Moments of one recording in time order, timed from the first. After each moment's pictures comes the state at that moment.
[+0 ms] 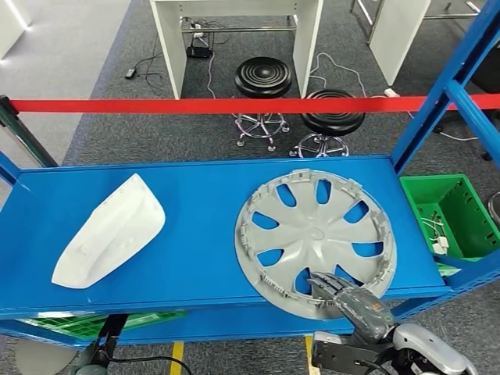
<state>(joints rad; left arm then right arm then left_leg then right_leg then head) -0.09 -0.13 0.81 -0.21 -0.98 0.18 -0.35 0.00 -0.51 0.52 -1.68 0.60 0.18 0.00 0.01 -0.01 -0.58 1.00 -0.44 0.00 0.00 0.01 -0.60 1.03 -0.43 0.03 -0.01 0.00</state>
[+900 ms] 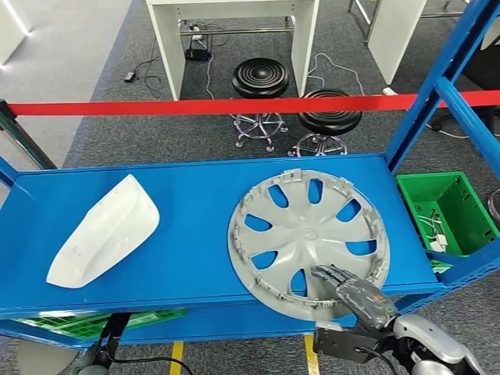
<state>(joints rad) -0.09 -0.13 0.81 -0.21 -0.98 0.18 -0.35 -0.05 -0.52 0.54 -1.62 0.58 0.19 0.03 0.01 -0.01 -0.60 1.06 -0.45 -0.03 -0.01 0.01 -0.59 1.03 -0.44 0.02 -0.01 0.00</state>
